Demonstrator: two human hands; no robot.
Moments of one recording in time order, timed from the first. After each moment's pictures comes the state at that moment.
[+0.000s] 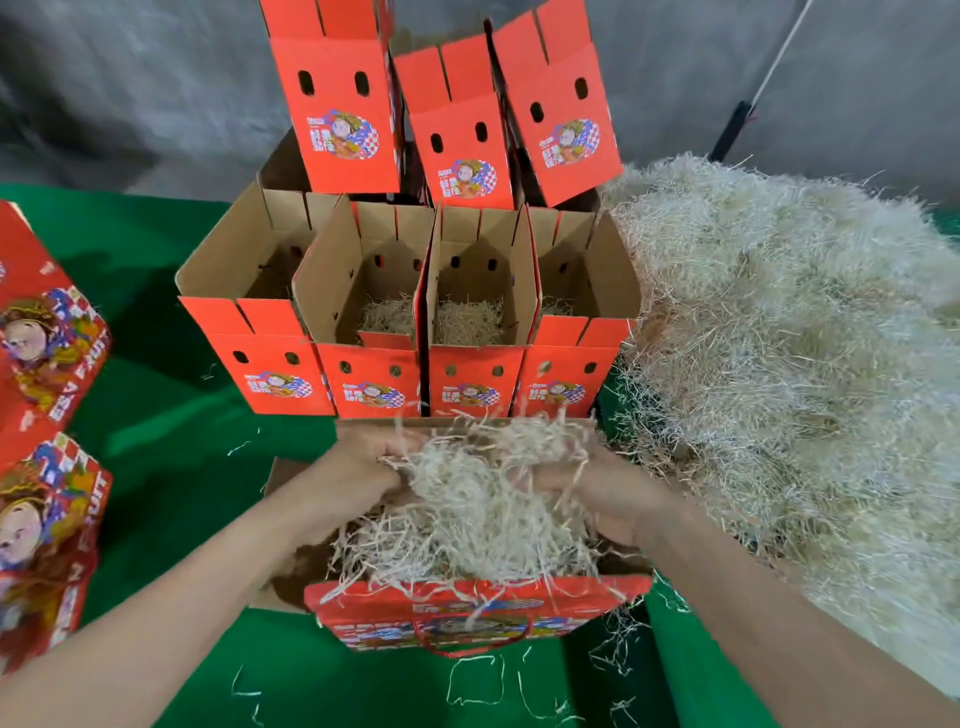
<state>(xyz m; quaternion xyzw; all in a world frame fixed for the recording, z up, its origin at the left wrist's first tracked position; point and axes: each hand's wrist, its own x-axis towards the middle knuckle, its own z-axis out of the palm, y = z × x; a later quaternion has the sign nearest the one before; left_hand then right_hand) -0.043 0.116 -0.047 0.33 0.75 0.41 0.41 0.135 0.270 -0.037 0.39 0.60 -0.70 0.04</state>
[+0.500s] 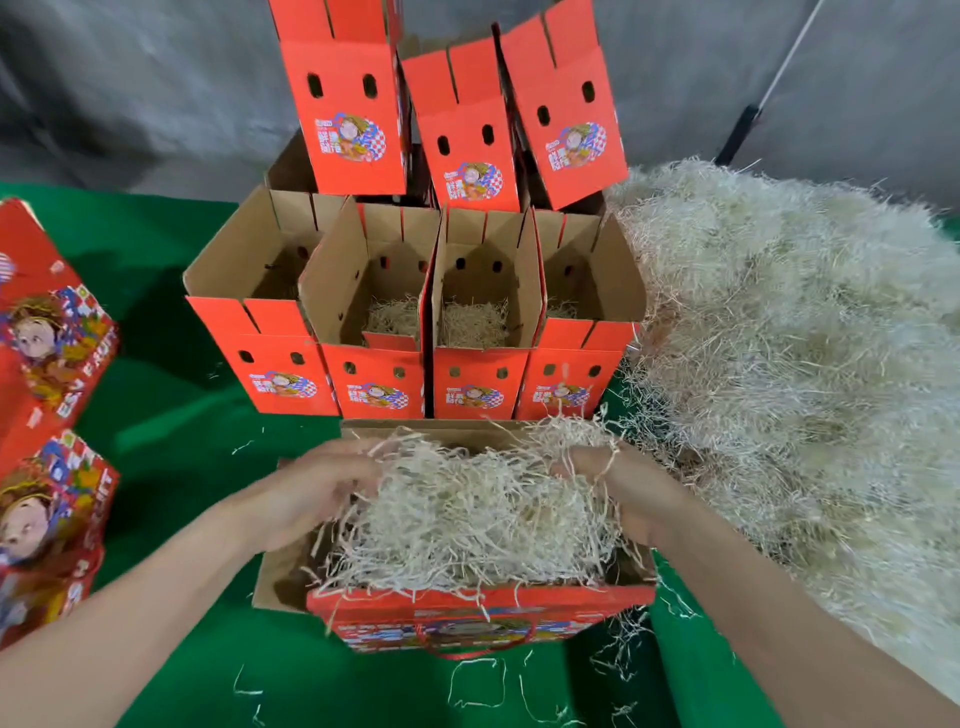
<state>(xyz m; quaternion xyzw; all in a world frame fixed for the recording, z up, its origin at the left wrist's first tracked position) -0.070 0.094 -0.060 0.20 0.67 0.47 0.54 0.138 0.284 -0.043 0.45 0.57 -0.69 -0.02</state>
